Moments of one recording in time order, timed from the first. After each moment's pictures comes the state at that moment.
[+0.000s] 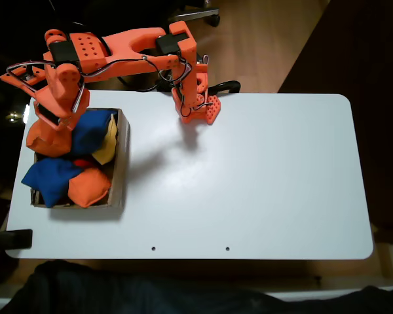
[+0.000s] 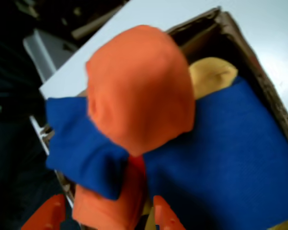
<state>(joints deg) 64.5 96.9 78.5 79.3 -33.1</state>
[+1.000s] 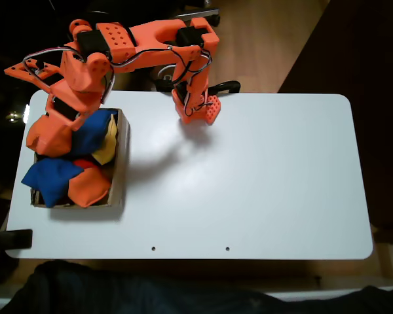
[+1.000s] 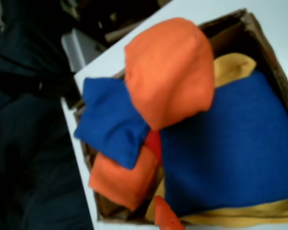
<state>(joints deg) 59.4 113.3 92.3 73.9 -36.3</state>
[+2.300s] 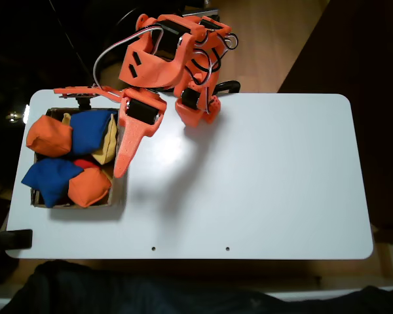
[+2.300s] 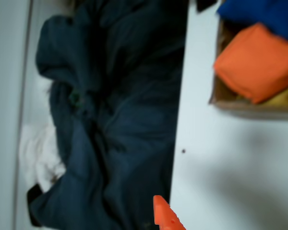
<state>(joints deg) 26.4 141.8 106.3 67.8 -22.5</state>
